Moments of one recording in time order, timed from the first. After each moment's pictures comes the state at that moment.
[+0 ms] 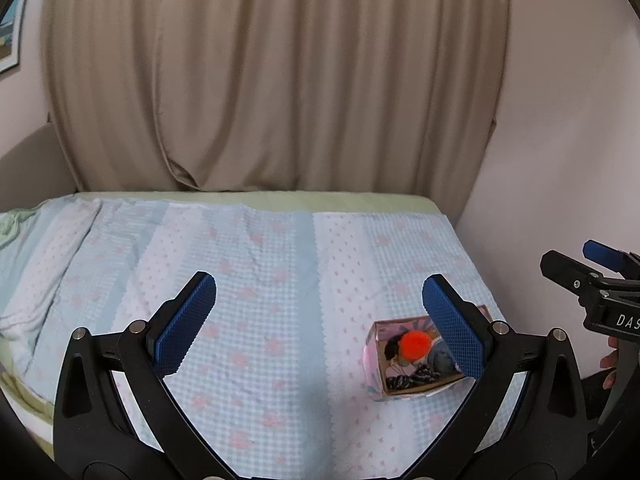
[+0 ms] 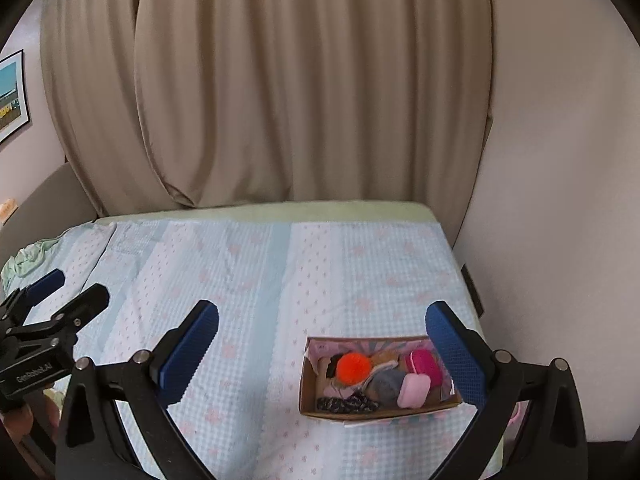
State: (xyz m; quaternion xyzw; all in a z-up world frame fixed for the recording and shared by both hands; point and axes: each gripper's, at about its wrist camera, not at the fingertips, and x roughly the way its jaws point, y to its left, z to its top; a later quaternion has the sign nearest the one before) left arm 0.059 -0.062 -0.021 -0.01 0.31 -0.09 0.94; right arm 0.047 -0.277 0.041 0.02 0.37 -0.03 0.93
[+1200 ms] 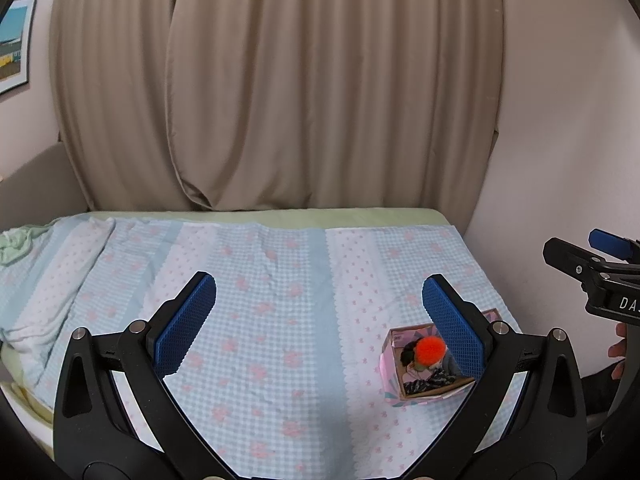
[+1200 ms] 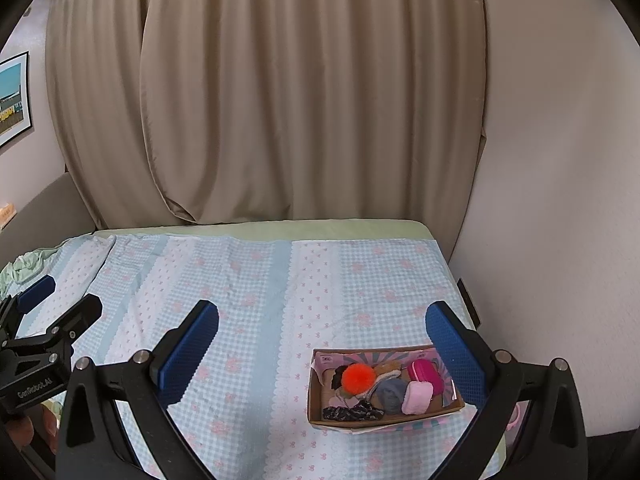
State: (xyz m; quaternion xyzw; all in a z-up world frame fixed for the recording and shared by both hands) left arm 0.033 -0.038 -0.009 0.00 0.27 -0.08 0.96; right arm 0.038 -0.261 0.049 0.01 0.34 -0.04 0.94
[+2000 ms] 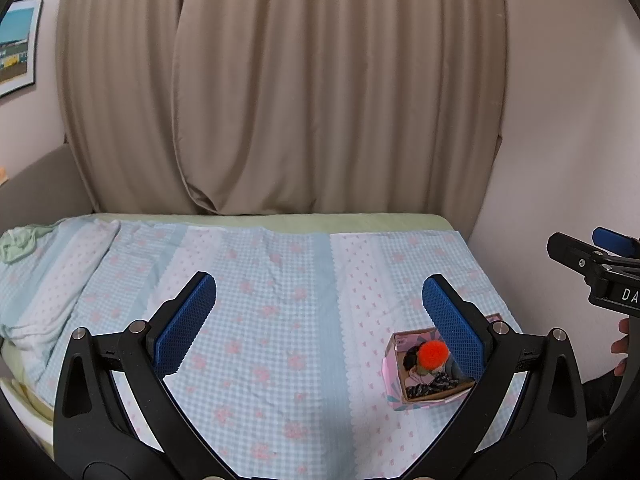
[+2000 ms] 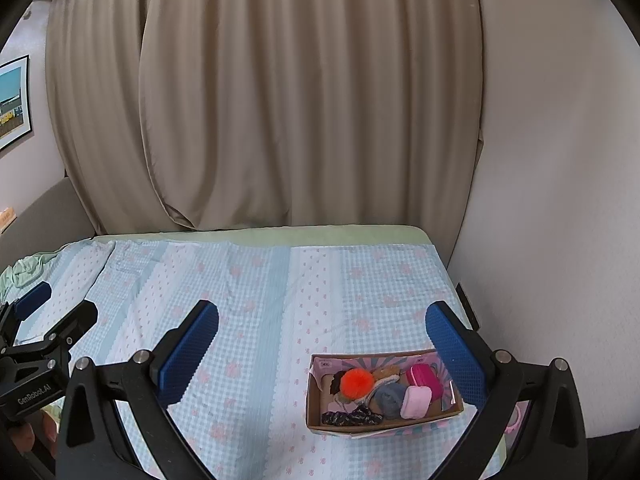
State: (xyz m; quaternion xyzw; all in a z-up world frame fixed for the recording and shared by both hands) left arm 0.026 -0.038 -0.011 0.00 0.26 -0.07 0.96; right arm 0.037 -0.264 0.051 0.01 0.33 -0.04 0.94
